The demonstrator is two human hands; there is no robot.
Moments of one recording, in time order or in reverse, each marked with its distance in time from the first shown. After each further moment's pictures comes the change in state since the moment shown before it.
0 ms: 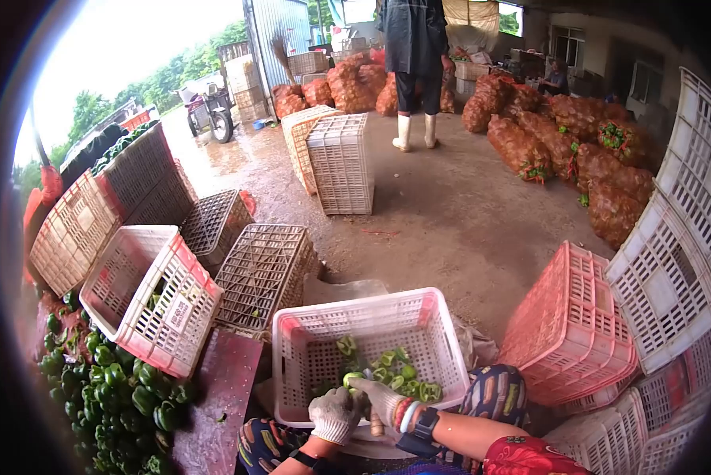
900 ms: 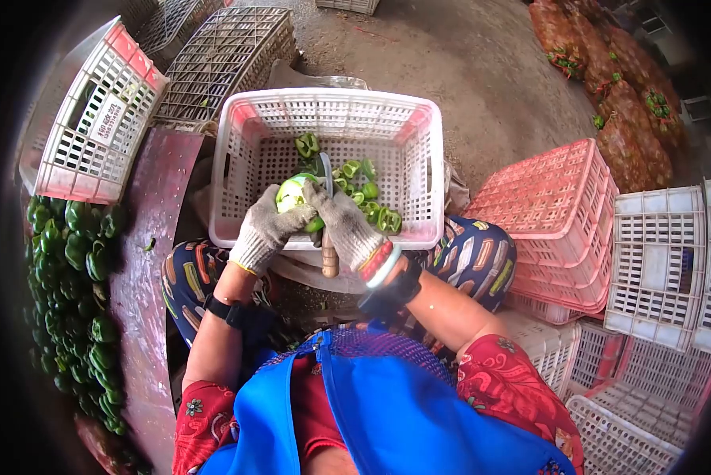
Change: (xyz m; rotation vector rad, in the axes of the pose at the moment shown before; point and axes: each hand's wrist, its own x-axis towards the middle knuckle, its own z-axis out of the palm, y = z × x) left_hand 0.014 -0.031 -0.007 -0.861 -0.283 -0.422; right_hand -0.031 -0.012 0.015 -0.139 0.014 -0.357
